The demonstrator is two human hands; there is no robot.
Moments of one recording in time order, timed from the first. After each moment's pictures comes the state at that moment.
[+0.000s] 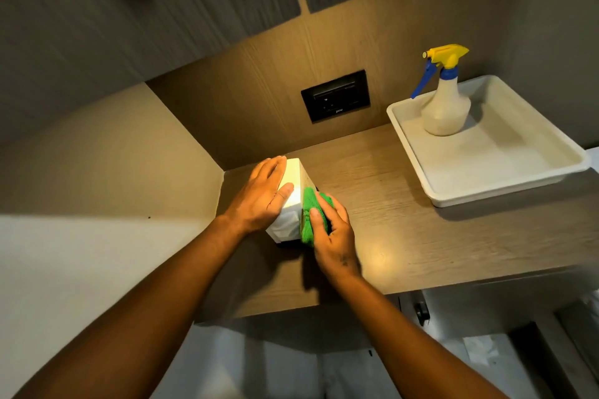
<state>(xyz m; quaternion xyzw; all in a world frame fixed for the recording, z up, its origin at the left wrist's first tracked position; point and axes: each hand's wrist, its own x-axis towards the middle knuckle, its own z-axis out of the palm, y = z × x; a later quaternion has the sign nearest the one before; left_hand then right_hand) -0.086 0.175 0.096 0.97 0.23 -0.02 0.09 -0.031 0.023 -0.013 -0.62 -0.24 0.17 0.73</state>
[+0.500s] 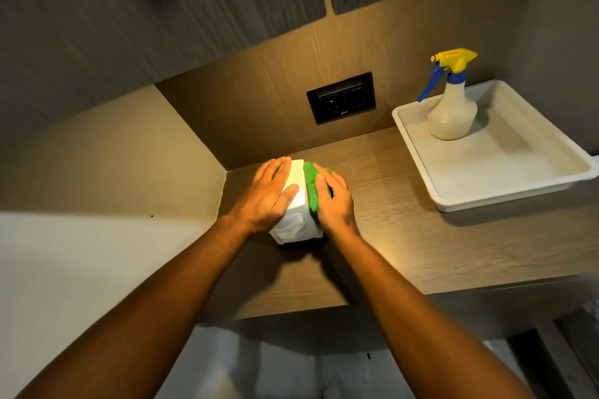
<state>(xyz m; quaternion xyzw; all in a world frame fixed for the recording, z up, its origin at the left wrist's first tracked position) -0.084 0.179 0.089 0.97 0.22 -0.01 0.09 0.019 0.072 0.002 -0.64 -0.18 0.22 0.72</state>
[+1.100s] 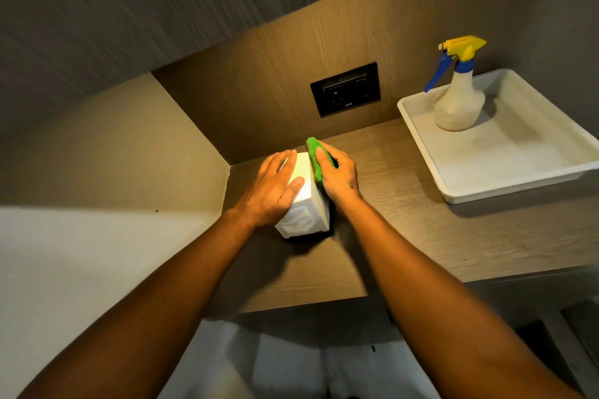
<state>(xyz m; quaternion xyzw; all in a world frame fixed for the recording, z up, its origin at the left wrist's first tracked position) -0.084 0.181 0.087 0.97 0.22 0.01 0.10 0.052 0.094 0.019 -0.61 -0.18 0.24 0.74</state>
